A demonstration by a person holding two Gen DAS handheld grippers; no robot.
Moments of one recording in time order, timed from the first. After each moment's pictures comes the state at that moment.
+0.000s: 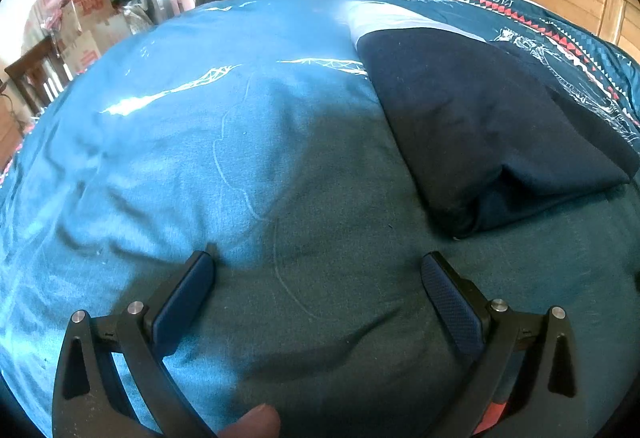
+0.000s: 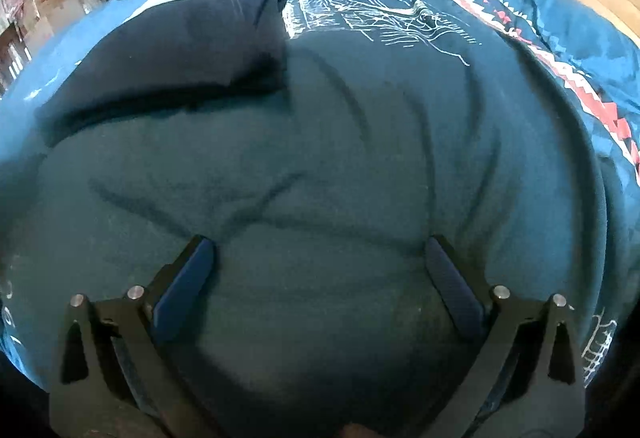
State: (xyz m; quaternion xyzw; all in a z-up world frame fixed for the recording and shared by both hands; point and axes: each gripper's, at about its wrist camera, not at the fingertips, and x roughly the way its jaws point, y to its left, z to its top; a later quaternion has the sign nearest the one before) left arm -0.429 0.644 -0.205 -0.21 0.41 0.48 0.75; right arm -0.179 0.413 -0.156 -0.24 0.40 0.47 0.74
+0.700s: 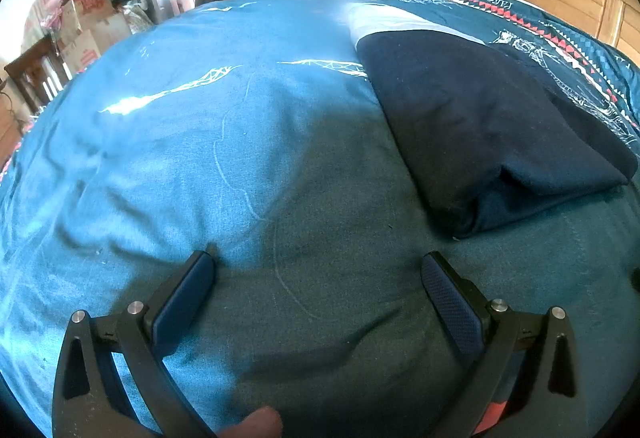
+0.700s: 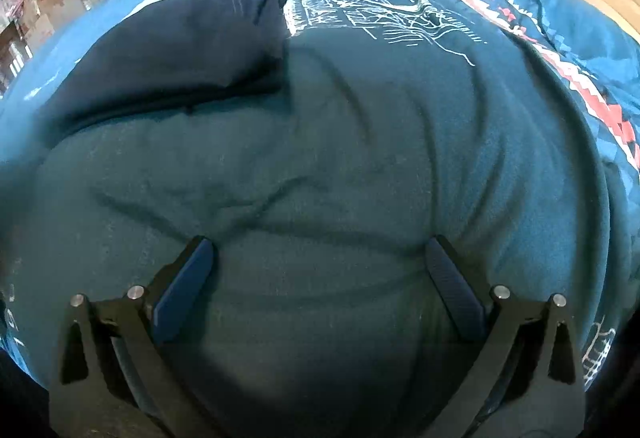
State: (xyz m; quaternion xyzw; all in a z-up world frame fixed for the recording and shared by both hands) left arm -0.429 0.643 -0.204 -0.21 0.40 0.48 0.75; right arm -0.176 0.419 -0.156 -0.26 0.41 0.48 0.73
